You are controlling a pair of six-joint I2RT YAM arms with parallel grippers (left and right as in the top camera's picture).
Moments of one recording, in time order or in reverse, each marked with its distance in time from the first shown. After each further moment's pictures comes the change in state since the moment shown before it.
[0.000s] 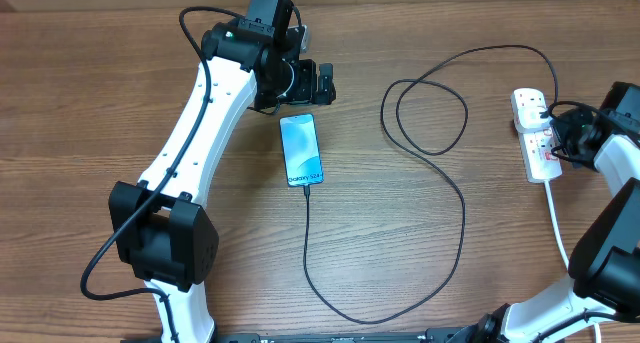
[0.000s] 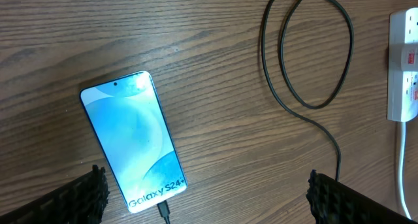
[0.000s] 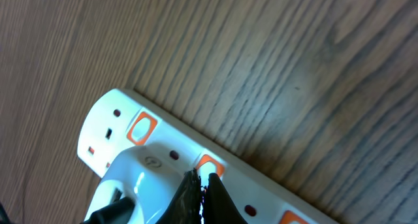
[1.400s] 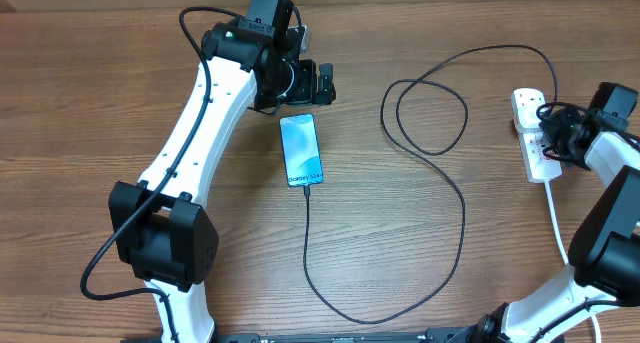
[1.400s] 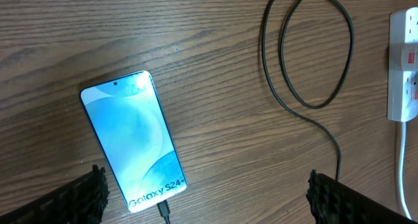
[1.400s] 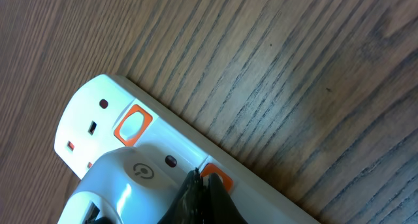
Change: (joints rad) left arm 0.000 0.000 0.000 -0.001 0.000 0.000; right arm 0.024 0.065 0.000 0.052 -0.016 -0.056
